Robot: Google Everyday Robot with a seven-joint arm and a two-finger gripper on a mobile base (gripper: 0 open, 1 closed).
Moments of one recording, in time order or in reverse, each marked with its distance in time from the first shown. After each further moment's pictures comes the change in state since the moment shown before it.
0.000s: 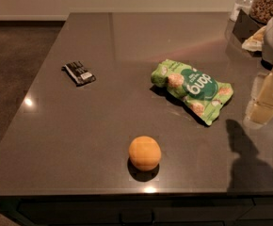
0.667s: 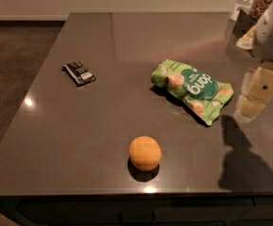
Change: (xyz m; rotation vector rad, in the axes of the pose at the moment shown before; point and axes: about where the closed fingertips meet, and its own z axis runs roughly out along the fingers) arm -0.009 -0.009 0.006 -0.005 0.003 0.021
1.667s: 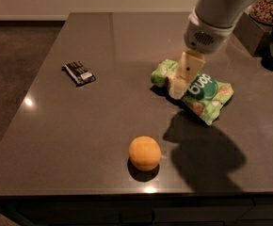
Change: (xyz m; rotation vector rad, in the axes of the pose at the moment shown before) arm -0.089 -0.052 0.072 -0.036 0.014 0.155
